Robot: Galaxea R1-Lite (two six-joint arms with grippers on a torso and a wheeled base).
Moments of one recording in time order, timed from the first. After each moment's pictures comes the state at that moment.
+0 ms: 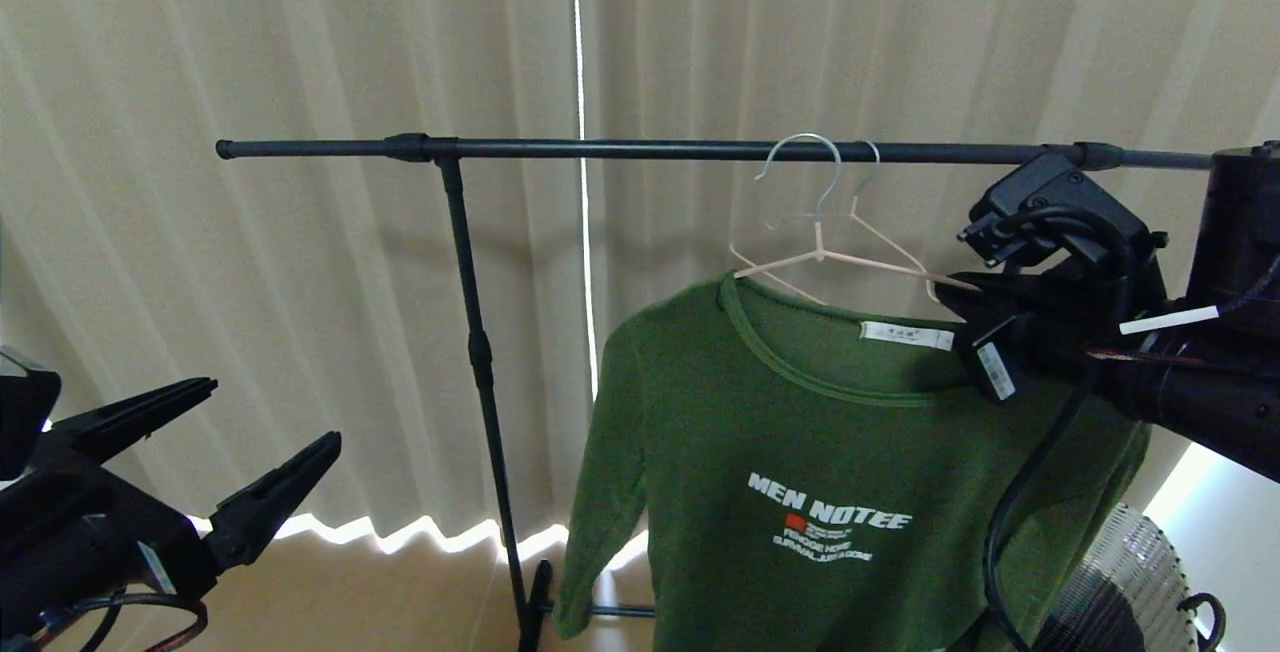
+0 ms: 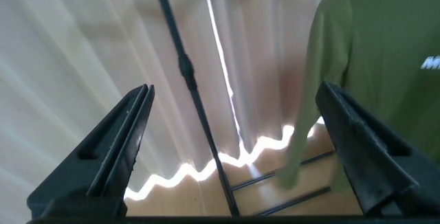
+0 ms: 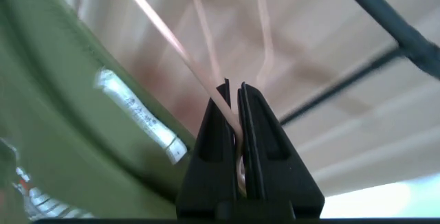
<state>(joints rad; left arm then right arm) -0.25 1.06 -0.24 -0.73 -0.06 0.21 0.51 1.45 -0.84 -0.33 -0.40 -0.41</state>
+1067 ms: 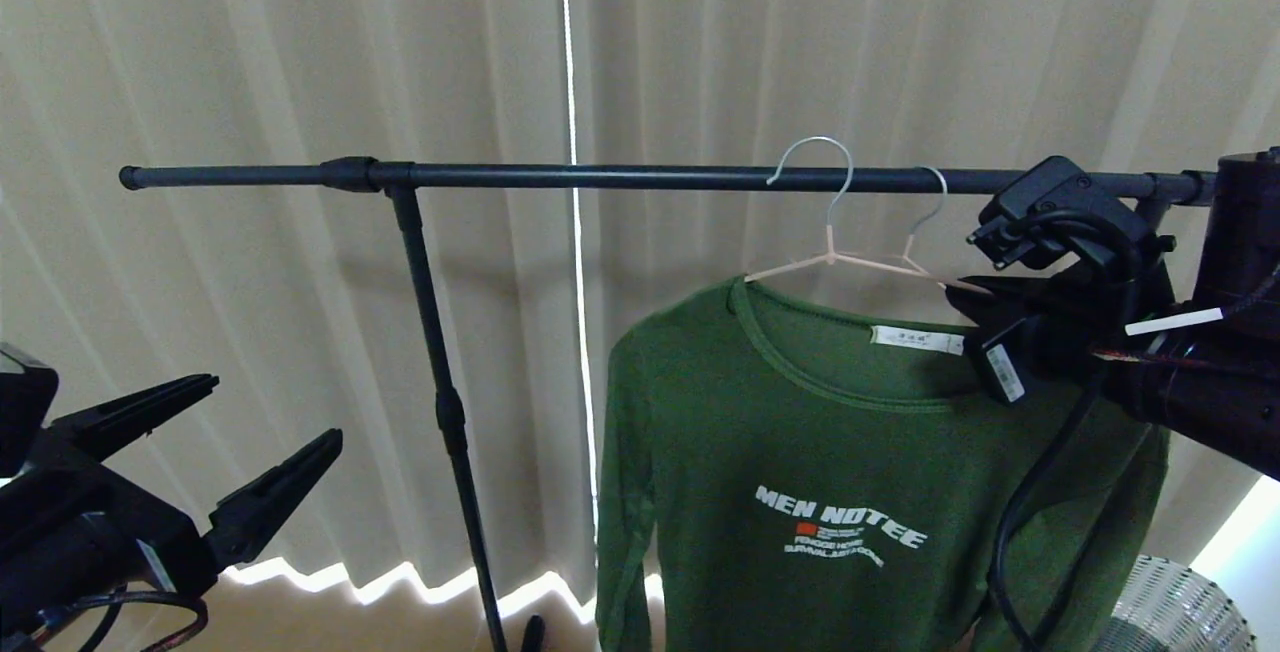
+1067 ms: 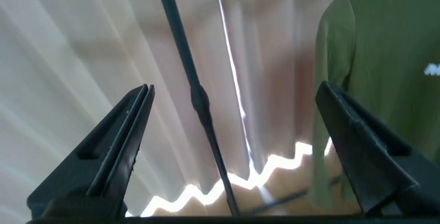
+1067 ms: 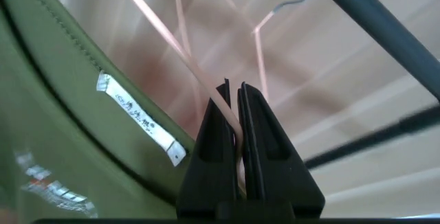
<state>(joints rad) -0.25 1.06 -0.24 -0.73 -0.06 0.21 0.51 1.44 -0.83 -0.33 -0.40 -0.41</state>
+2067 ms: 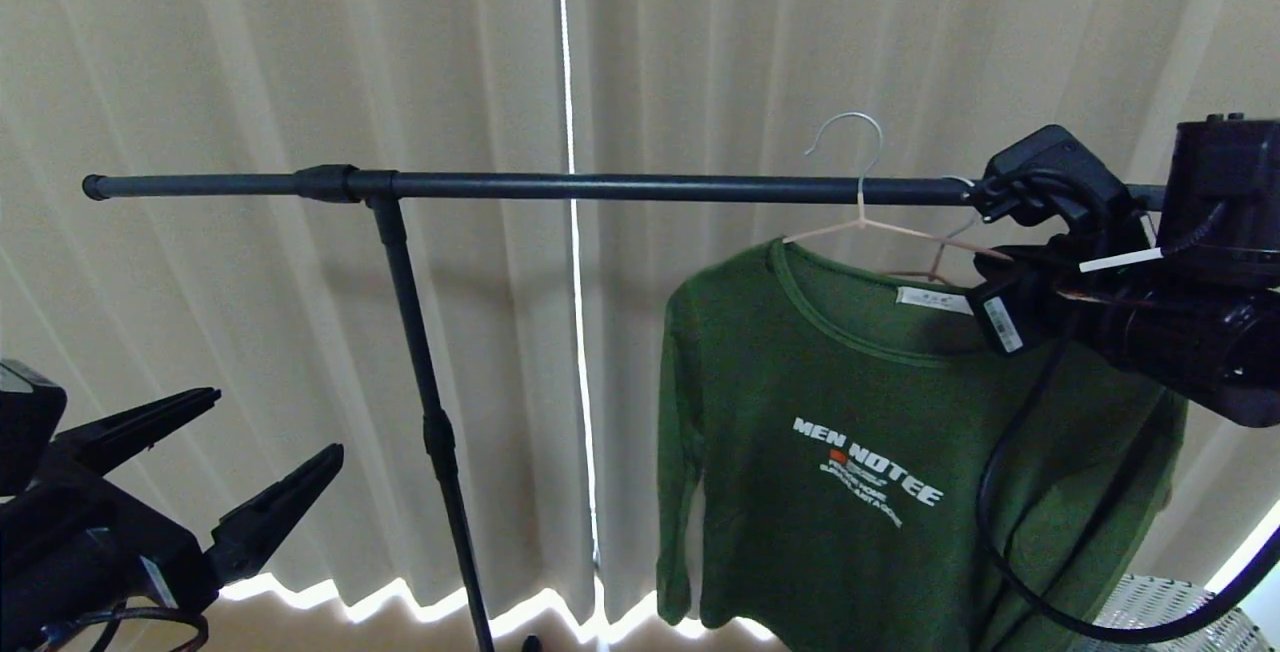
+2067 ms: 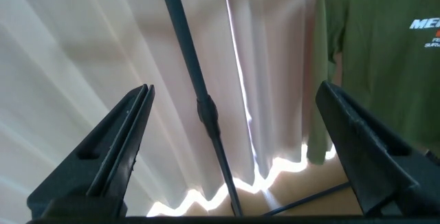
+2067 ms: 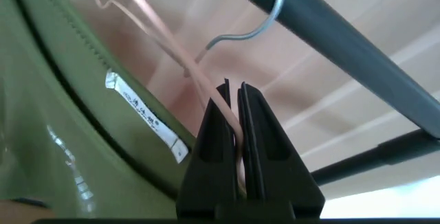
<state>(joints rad) -0.25 1.05 -0.22 -0.73 -0.06 0.21 0.42 1.53 -0.94 -0.32 -0.52 -0.41</state>
